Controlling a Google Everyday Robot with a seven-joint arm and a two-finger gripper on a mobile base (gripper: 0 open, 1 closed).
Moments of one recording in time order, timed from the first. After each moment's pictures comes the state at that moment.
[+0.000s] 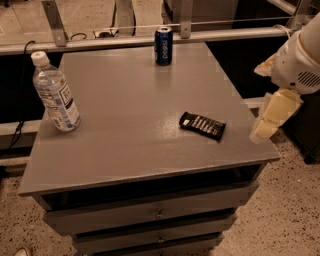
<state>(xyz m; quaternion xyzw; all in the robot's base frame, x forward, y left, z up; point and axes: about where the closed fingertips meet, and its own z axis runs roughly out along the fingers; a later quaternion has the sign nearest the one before) 0.481 -0.221 0.940 -0.57 0.79 0.02 0.20</state>
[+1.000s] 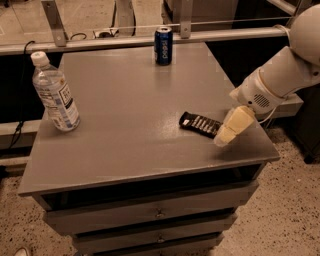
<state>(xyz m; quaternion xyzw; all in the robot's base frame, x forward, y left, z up) 0.538 -0.189 0.849 -0.51 0.82 0.12 0.23</state>
